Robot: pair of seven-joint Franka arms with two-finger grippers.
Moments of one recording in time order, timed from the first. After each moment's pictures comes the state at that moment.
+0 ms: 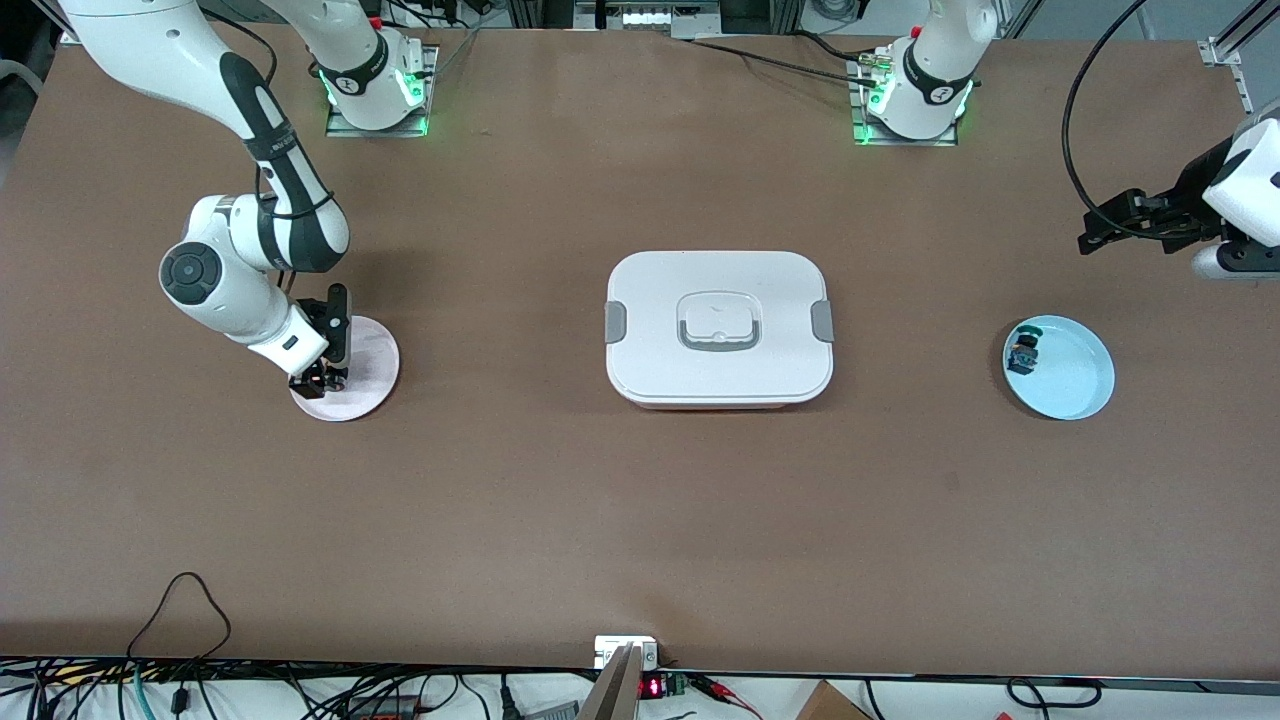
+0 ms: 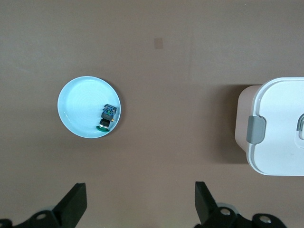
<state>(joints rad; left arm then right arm) 0.13 -0.03 -0.10 -1.69 -0.03 1.58 -0.01 0.11 0.39 -0.07 -2.20 -0.01 2.58 -1.63</state>
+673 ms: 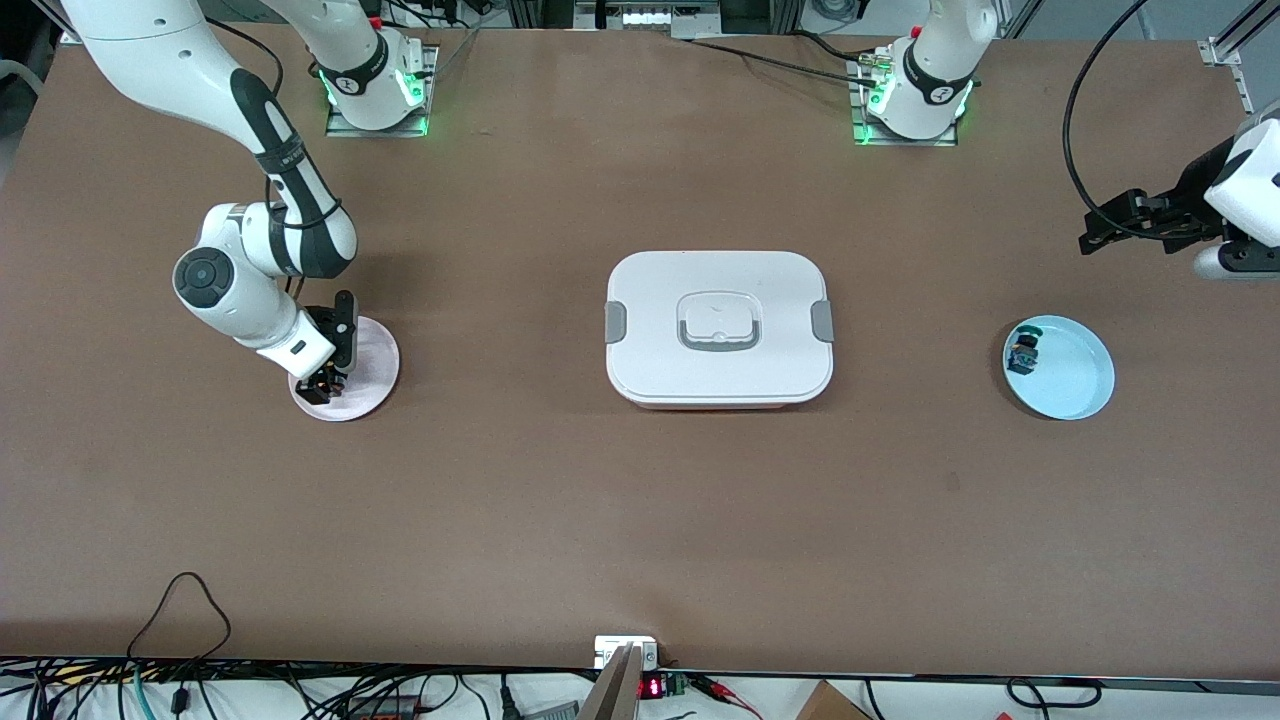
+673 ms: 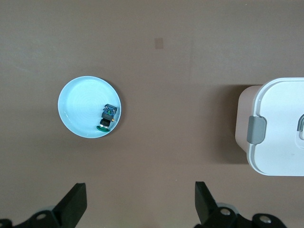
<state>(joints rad) 0.13 -0.03 -0.09 -1.69 -0.03 1.58 -0.01 0.11 0.44 -0.07 -2.20 -0.01 2.66 -1.64</state>
